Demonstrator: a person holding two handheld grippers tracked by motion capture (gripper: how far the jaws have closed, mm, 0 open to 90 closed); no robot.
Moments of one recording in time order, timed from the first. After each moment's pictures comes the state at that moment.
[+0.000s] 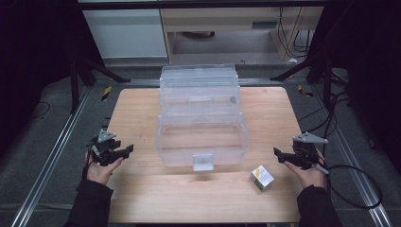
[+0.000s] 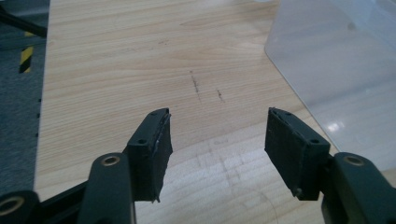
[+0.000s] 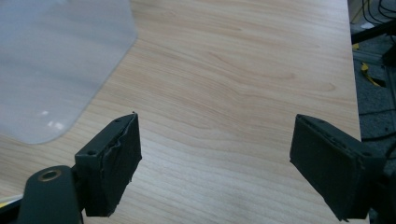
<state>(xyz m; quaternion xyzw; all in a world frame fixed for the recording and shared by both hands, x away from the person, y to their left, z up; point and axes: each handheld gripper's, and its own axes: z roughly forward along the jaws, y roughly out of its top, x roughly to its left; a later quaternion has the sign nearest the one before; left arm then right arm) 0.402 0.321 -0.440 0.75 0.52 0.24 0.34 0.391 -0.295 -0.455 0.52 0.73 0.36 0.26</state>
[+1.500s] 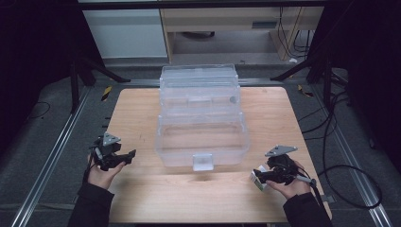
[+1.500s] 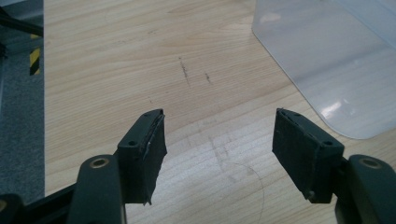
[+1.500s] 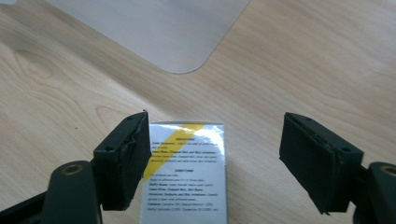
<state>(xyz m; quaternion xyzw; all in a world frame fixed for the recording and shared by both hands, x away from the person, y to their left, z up) 0.388 0.309 -0.434 0.77 0.50 0.25 0.31 0.351 -0.221 -0.446 0.44 0.83 0.28 0.17</state>
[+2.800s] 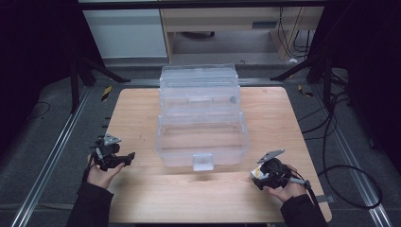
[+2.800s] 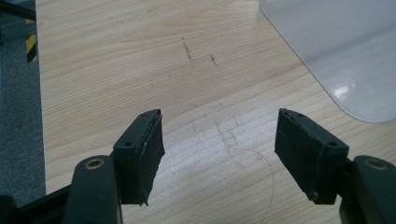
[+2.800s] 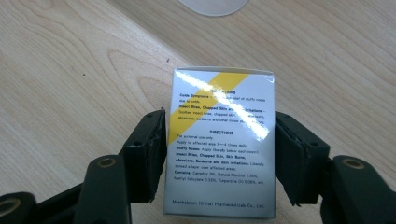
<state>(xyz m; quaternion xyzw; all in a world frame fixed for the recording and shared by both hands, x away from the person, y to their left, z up) 0.393 0.312 -0.442 0.78 0.50 0.23 0.28 0.352 -0.209 -0.464 0.41 0.88 0.21 0.12</state>
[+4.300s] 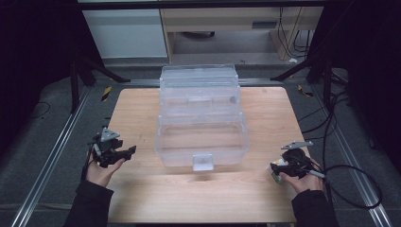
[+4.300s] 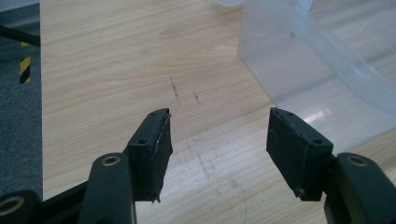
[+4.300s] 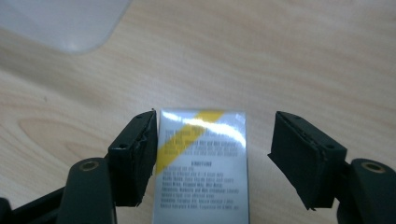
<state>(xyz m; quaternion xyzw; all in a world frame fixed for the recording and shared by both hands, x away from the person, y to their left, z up) 0.390 0.303 -0.413 0.77 0.49 0.24 0.33 0.369 -0.266 -0.449 0.52 0.79 0.25 0.20</state>
